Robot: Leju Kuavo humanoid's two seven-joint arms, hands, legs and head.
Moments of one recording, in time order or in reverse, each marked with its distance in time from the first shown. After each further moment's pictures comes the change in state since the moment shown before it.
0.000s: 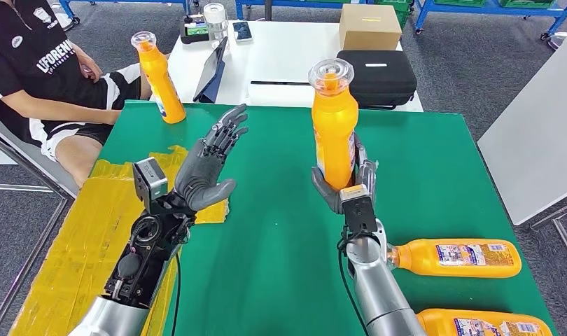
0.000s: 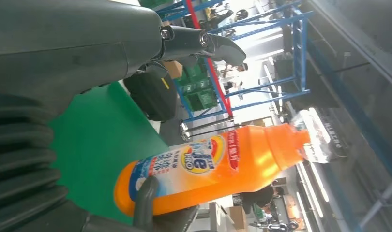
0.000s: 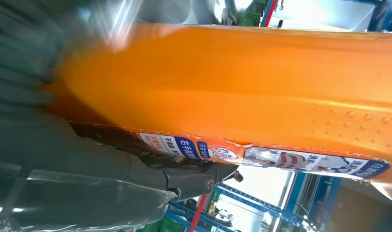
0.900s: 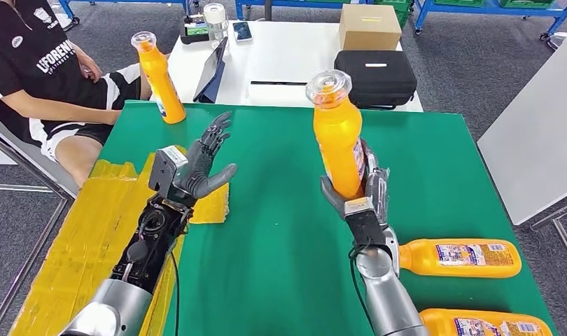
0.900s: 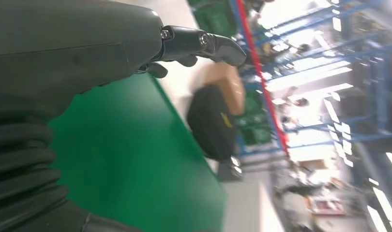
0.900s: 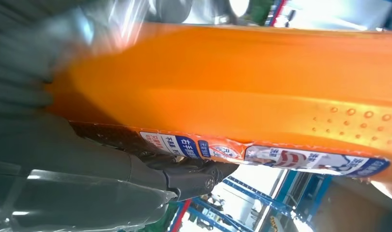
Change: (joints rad) left arm -0.077 -0.028 0.133 0.275 -0.158 0.100 -0.024; right arm 0.075 -0.042 0.004 -0.129 0.073 -0.018 0.043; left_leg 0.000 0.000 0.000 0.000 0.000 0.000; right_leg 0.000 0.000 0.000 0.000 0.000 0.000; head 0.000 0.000
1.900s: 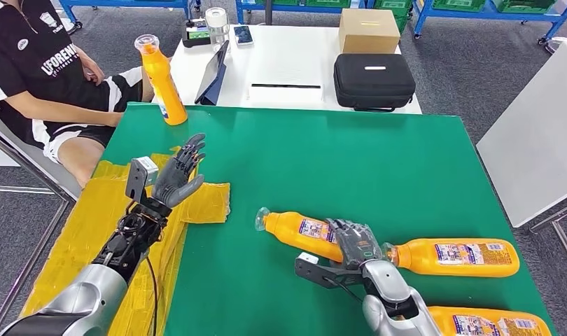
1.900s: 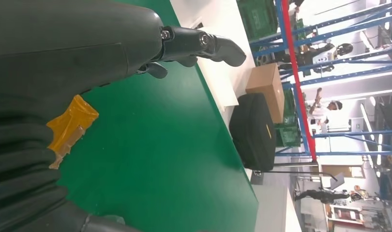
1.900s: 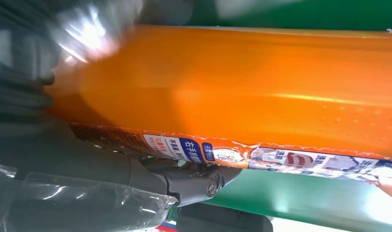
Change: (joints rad) left arm -0.129 0.130 0.118 0.450 -0.026 -0.105 -0.205; right arm 0.181 -0.190 0.139 -0.072 0.946 0.476 0.681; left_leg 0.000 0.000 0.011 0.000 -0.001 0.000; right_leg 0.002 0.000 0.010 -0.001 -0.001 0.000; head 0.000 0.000
